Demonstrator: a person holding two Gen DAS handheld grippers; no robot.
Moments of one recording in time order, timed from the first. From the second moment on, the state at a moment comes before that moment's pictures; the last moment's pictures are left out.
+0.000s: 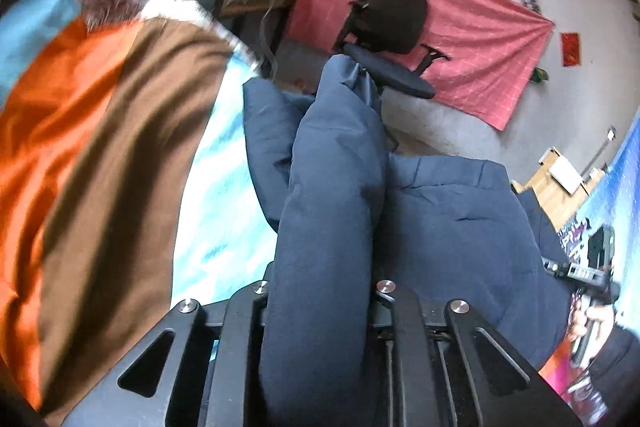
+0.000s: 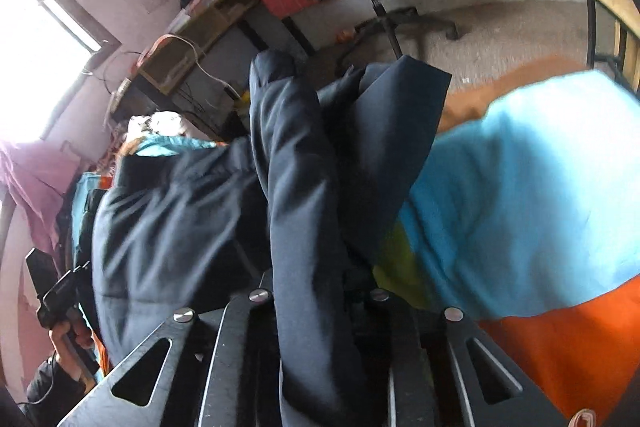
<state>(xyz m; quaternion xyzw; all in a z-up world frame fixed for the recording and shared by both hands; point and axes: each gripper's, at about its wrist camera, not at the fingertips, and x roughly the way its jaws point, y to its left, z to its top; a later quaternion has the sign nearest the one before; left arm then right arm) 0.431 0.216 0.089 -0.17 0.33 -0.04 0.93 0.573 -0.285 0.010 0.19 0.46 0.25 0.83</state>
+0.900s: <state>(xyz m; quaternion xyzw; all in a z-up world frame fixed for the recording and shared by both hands) 0.336 0.182 0.158 -0.16 0.33 -0.04 0.93 0.463 -0.277 0.115 0.16 0.42 0.29 0.85</state>
